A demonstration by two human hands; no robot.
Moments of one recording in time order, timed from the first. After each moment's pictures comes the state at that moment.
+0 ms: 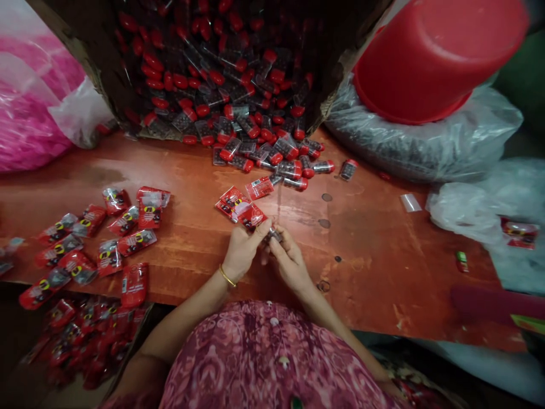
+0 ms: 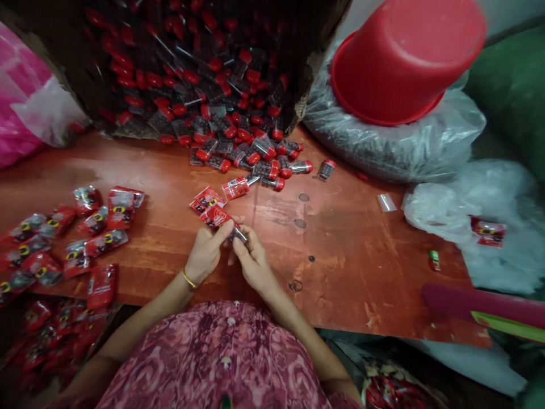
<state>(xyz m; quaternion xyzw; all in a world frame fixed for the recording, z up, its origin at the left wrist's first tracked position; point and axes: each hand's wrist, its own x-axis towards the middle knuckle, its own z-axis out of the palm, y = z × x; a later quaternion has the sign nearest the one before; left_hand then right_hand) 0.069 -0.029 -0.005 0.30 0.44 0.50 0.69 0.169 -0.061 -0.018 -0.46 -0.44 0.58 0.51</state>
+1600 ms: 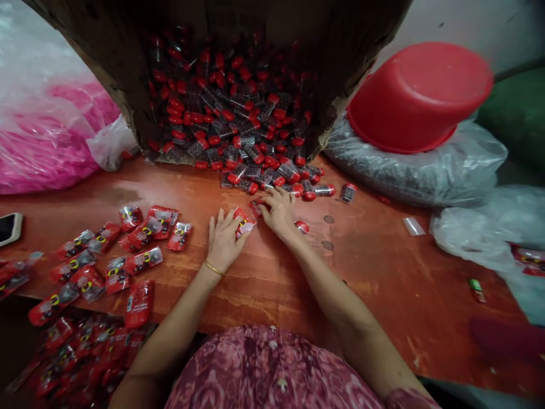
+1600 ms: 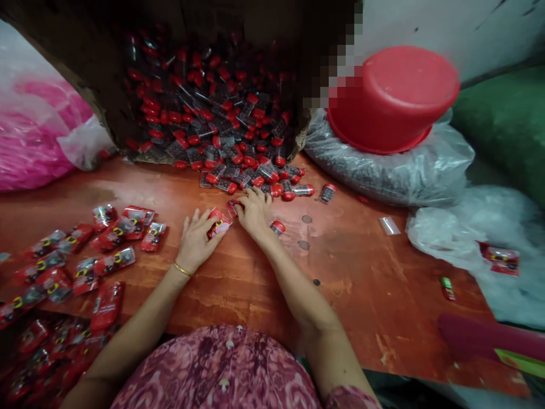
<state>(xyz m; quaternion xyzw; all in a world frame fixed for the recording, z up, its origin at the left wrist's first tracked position) 0.010 0.012 -0.033 0.71 0.62 0.29 0.17 0.171 0.083 -0.038 -0.60 -0.76 0.06 0.24</state>
